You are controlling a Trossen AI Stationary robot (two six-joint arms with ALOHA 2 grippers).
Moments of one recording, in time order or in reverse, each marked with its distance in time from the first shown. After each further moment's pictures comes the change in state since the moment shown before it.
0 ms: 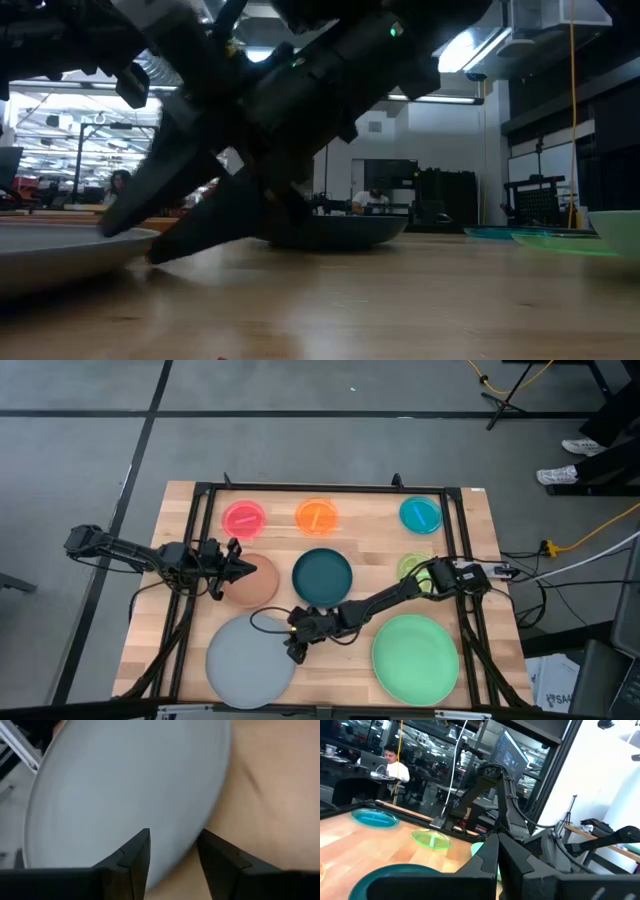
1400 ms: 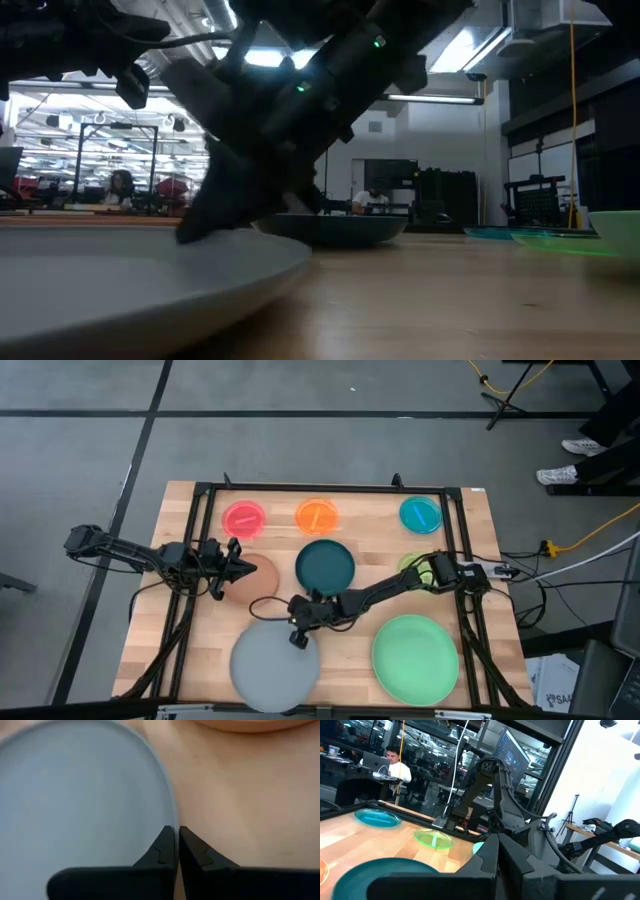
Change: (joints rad) left arm 0.000 0.000 0.000 -0.005 -0.007 0.008; right arm -0.063 -0.062 -0.005 -0.170 0.115 -0.288
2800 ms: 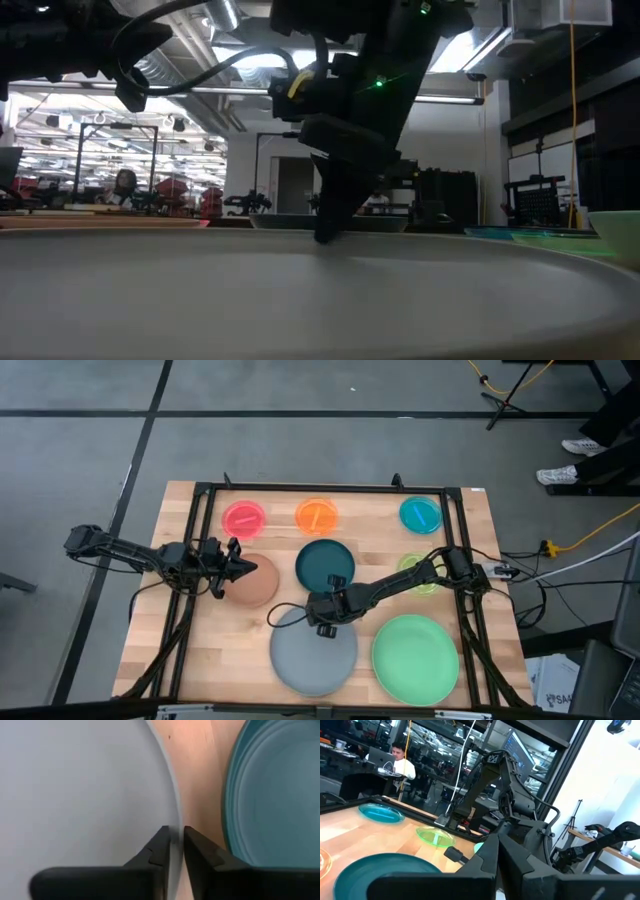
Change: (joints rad) left arm 0.000 0.000 0.000 -0.007 -0.027 -0.045; right arm -0.003 -0.105 0.003 -0.548 0.099 -0.155
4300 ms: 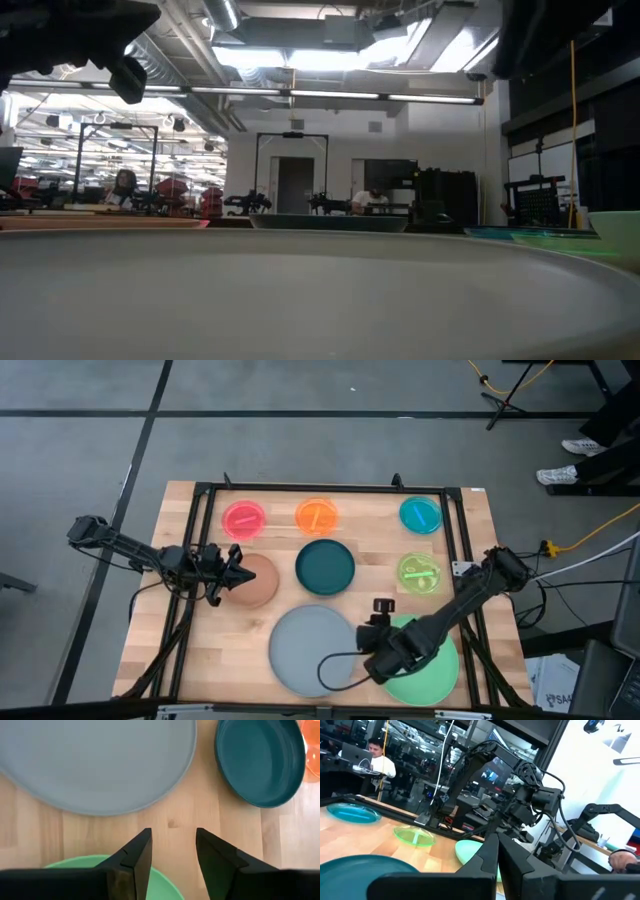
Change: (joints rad) left arm -0.114 0.072 0.000 0.099 -0.024 0.019; right arm 0.383 -0.332 -0.018 -0.458 0.176 0.222
